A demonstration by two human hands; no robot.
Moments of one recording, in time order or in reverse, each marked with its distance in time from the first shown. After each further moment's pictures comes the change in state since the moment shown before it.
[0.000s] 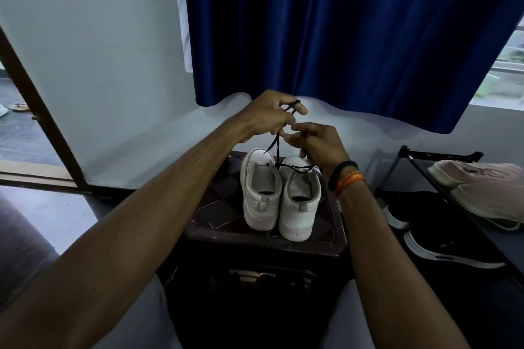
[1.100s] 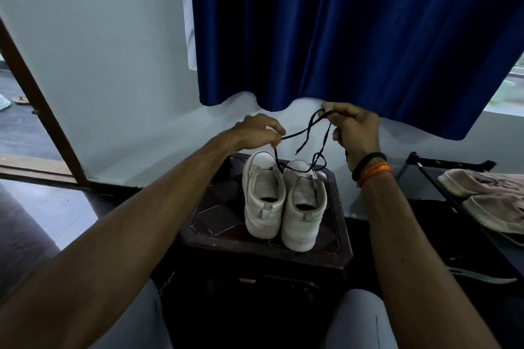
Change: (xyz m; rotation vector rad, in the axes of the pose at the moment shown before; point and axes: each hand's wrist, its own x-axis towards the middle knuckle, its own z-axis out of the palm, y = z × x) left_hand 0.020 -0.067 -0.002 0.261 -0.065 -0.263; right_hand 0.037 -0.001 -0.032 0.152 0.231 -0.154
